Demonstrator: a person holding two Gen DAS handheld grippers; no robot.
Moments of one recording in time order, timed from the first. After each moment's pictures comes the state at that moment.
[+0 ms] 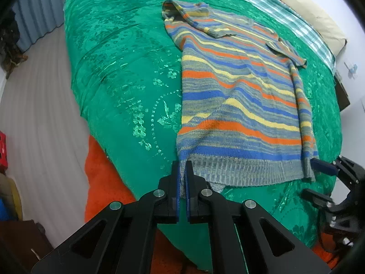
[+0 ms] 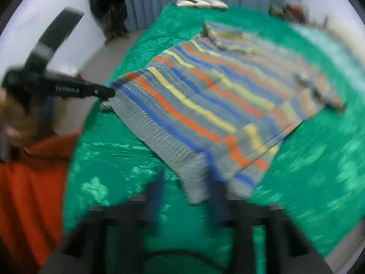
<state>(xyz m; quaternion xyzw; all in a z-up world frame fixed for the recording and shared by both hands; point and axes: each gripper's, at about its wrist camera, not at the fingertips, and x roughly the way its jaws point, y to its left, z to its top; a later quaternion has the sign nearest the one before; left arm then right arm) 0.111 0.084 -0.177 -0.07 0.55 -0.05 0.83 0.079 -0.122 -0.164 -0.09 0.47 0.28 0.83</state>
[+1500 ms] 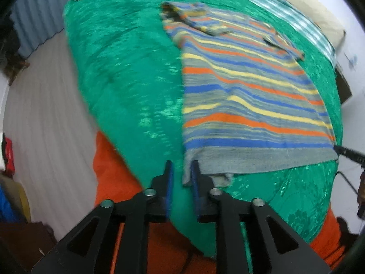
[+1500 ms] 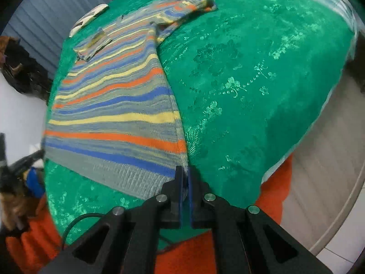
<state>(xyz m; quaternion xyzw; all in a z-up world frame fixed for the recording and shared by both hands) 0.095 0.094 -0.164 -0.06 0.55 -0.04 0.83 0.086 -0.292 -0.167 0.11 0.57 0.05 0.81</state>
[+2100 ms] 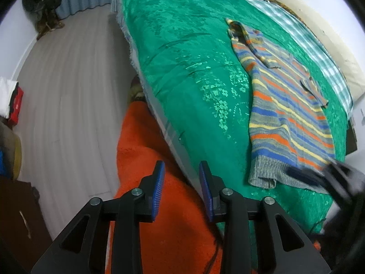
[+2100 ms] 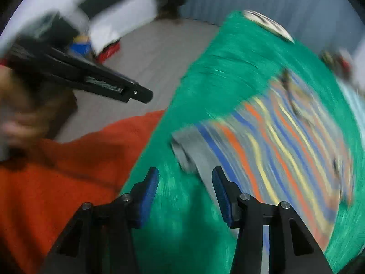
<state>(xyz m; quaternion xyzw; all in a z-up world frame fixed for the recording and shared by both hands) 0.069 0.166 -0.164 -0.16 0.53 0.05 0.83 0.074 0.067 -0.149 -0.31 0.42 0.36 0.77</state>
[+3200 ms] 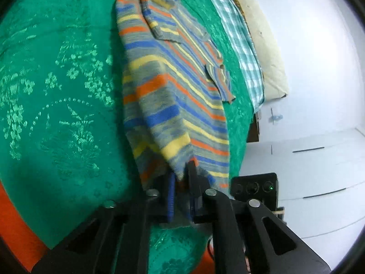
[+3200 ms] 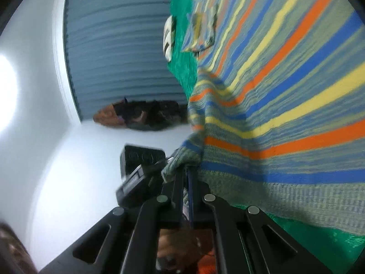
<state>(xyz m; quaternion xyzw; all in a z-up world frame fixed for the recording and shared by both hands) 0.176 0.068 -0.184 -0.39 0.55 -0.24 0.70 0.160 -0.146 -0.214 0.54 0.46 0.36 0.60</state>
